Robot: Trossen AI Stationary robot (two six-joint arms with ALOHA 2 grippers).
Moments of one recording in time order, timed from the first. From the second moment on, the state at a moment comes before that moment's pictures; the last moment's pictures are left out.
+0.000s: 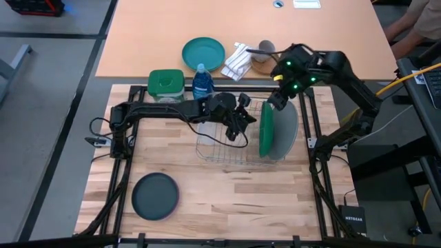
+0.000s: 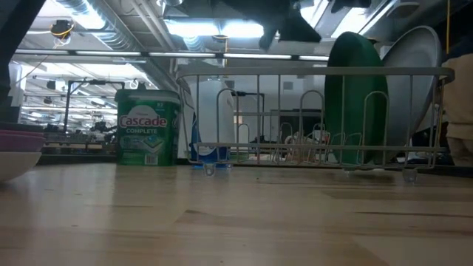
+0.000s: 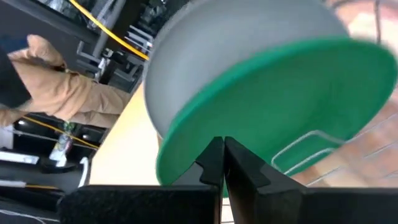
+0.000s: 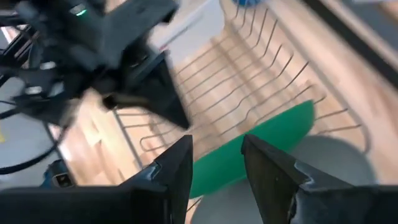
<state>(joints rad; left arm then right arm) 0.12 1.91 1.70 -0.19 -0.04 0.97 -0.45 1.50 2.05 -1.57 -0.21 0.26</state>
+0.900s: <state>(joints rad) -0.33 1.60 1.70 -1.34 -0.30 -0.48 -0.45 1.50 2.10 -1.45 -0.18 0.10</state>
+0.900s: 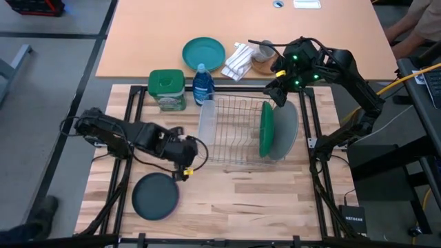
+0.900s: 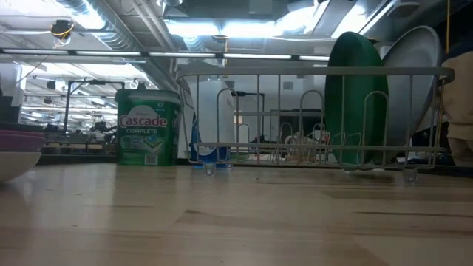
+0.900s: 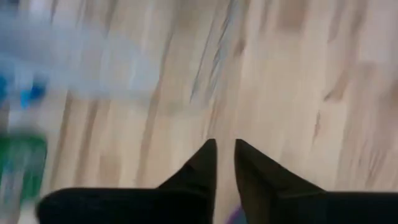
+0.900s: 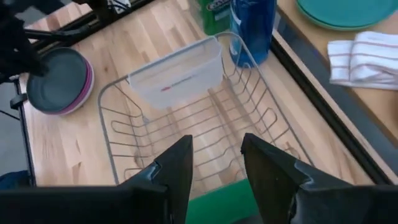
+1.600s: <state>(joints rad) -0.49 1.66 1.40 -1.44 -0.24 -0.56 -0.45 1.50 2.10 -1.44 -0.26 0.07</state>
